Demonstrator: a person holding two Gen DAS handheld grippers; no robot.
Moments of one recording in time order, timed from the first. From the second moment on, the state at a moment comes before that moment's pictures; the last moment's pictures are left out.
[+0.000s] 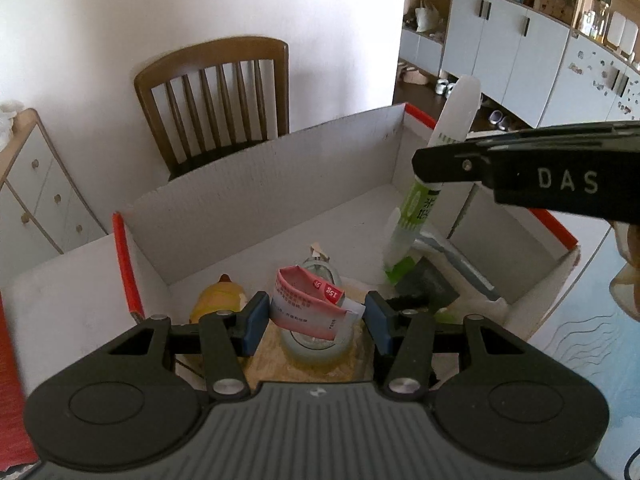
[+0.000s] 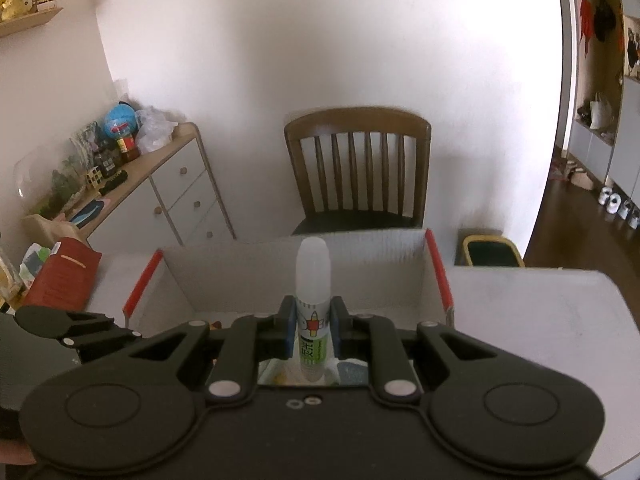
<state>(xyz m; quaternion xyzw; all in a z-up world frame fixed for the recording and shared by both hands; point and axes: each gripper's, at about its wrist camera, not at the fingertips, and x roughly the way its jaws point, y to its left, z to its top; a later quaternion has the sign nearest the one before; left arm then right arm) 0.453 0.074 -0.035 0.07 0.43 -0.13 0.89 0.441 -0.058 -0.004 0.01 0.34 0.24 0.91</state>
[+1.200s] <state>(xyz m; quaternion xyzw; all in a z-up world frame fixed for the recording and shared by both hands) 0.424 0.081 -0.036 0.01 0.43 -0.14 0.89 0.394 -0.087 -0.010 -0.06 0.40 0.27 0.88</state>
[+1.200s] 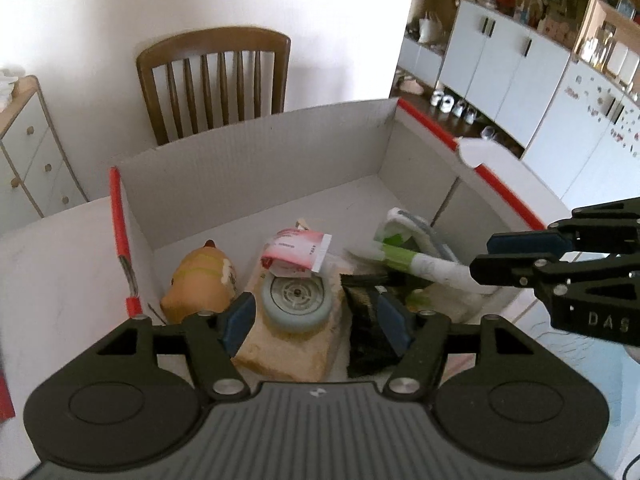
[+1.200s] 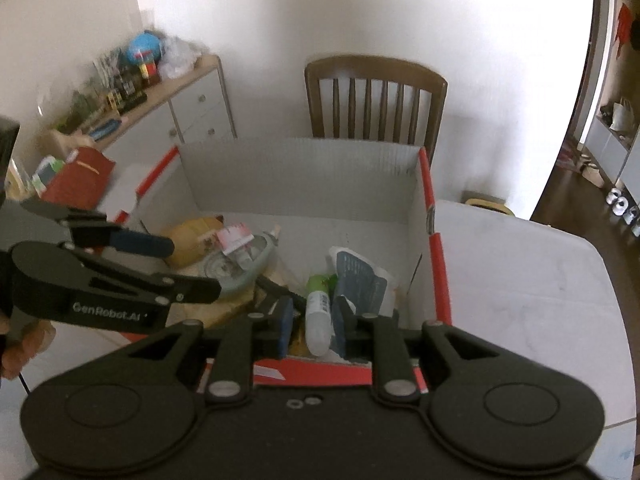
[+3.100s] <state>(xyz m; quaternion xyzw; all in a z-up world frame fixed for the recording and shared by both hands) 0.173 0.054 -0.001 -0.05 0.37 -0.13 0.92 0.195 -0.181 0.022 -0.03 0.35 0.32 0.88</state>
